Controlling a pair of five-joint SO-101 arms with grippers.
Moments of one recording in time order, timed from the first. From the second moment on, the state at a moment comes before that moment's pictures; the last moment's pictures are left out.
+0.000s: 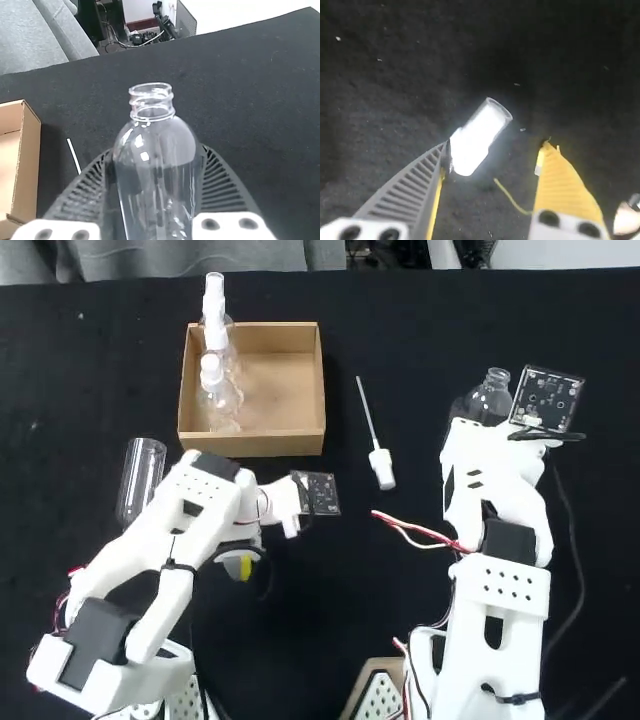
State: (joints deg) left arm 16.6 -10.4 38.5 63.0 -63.3; right arm 13.8 -51.4 57.1 29.8 -4.2
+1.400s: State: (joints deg) left arm 17.5 -0.9 22.2 81.0 -47.5; right arm 13.8 -51.4 57.5 29.8 -4.2
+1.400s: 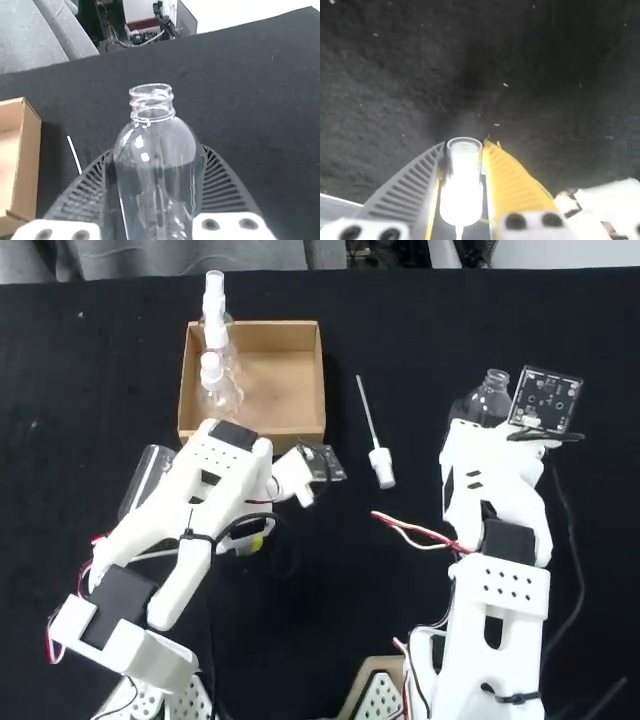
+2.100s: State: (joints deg) left arm 17.5 -32.5 24.7 81.2 -27.6; right arm 4.0 -51.4 59.6 29.8 0.7
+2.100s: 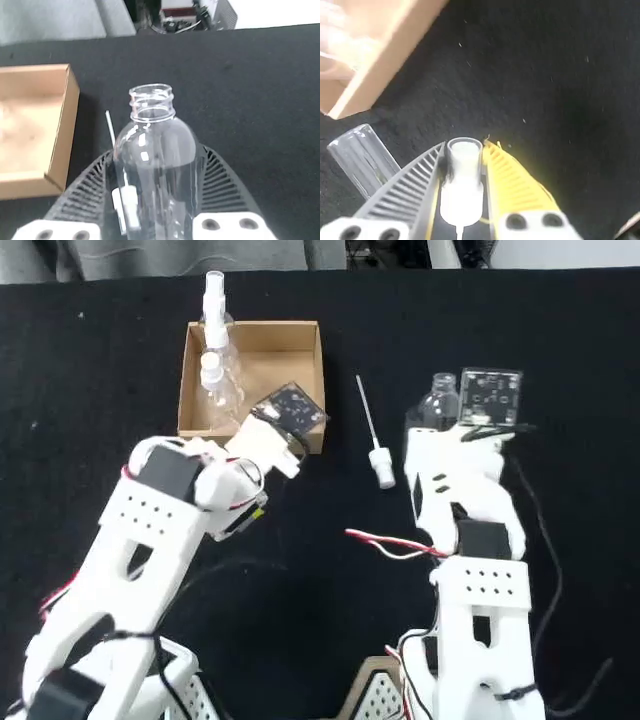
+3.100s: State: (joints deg) left arm 9.7 -60.1 34.9 53.8 8.5; right arm -14.8 -71.8 71.4 33.7 3.8
